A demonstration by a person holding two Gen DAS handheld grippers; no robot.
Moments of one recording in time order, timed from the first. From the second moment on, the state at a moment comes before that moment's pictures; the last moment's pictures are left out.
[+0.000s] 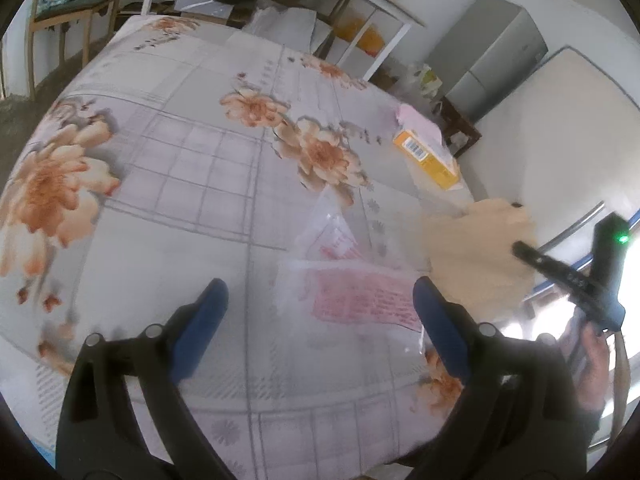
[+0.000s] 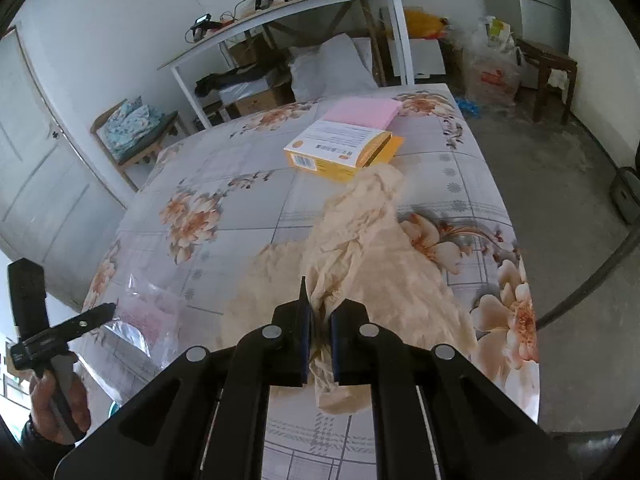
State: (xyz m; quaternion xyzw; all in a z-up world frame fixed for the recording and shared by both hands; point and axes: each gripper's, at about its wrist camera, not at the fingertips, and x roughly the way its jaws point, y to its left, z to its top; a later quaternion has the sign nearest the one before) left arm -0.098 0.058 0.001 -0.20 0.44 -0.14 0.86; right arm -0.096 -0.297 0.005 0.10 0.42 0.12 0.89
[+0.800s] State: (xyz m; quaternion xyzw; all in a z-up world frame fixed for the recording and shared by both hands) left arm -0.138 0.098 0.060 -0.22 0.35 -0.14 0.90; right arm -0.102 -0.251 0.025 0.09 0.40 0.21 0.89
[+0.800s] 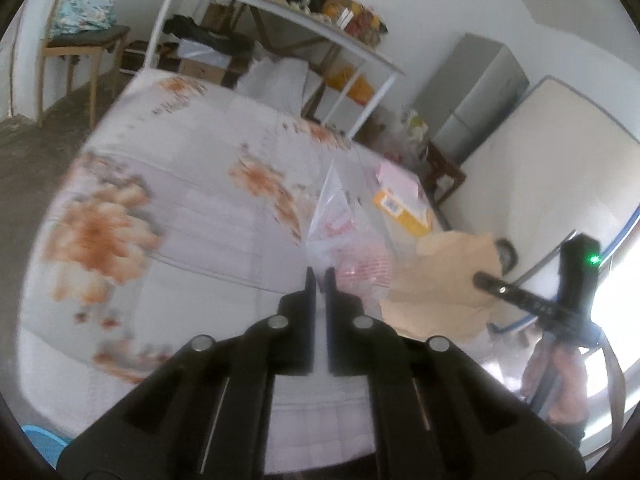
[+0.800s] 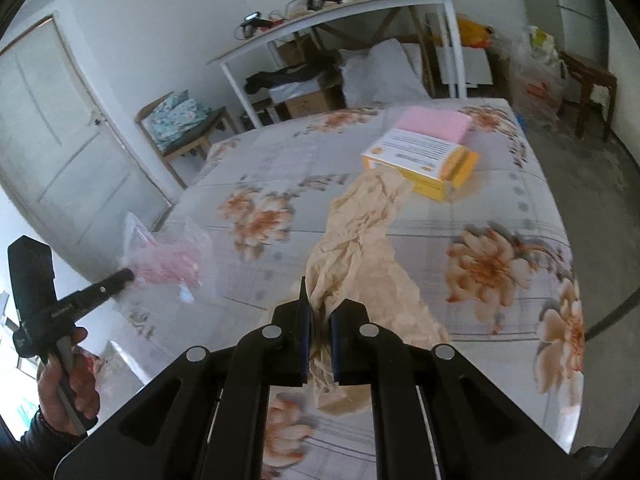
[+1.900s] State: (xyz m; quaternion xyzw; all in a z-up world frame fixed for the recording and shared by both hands) left arm -0.492 0.364 -0.187 -0.37 0.51 0.21 0.74; right arm -0.289 0.153 0.038 -0.12 0.46 0.55 0.69
